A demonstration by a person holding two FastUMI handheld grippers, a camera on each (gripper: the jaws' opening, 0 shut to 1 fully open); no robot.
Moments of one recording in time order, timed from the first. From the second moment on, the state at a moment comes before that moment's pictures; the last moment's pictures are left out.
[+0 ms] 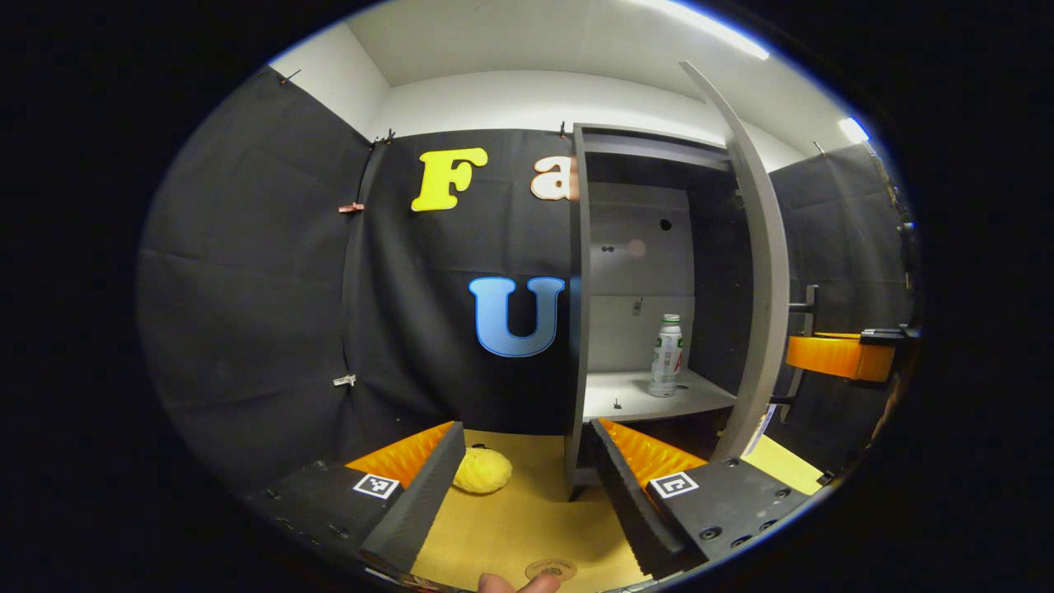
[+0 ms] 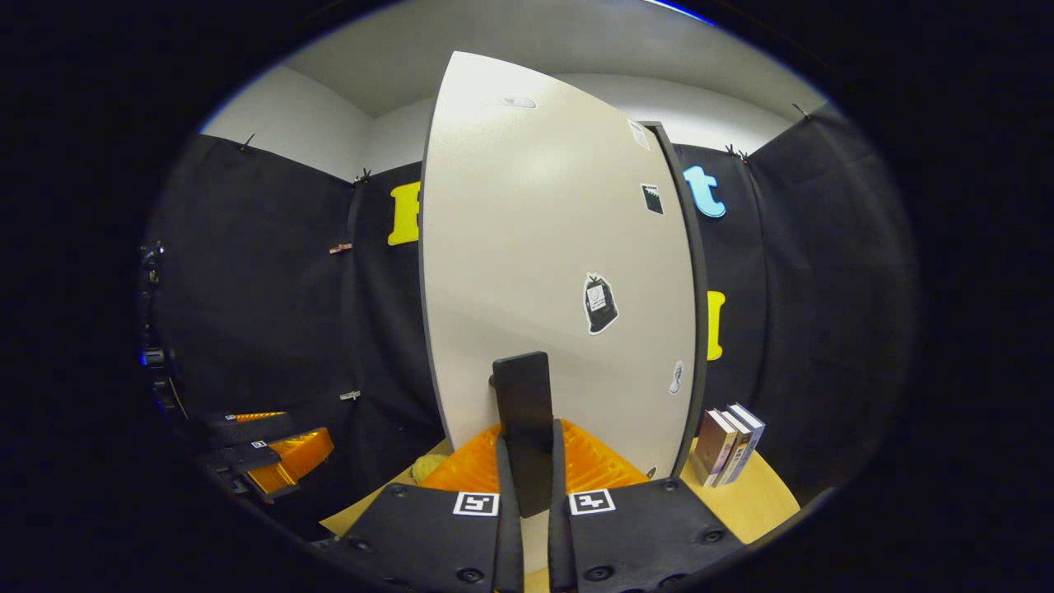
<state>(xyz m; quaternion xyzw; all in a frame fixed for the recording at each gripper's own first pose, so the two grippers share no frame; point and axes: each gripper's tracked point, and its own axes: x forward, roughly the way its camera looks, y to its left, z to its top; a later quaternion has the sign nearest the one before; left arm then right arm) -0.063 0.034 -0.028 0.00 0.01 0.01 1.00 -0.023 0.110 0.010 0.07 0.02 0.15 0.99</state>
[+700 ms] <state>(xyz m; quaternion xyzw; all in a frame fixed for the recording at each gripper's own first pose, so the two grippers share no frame) -0.040 -0.042 -0.018 0.00 0.01 -0.06 1.00 -0.055 0.019 0.004 0.08 0.02 0.09 0.99</state>
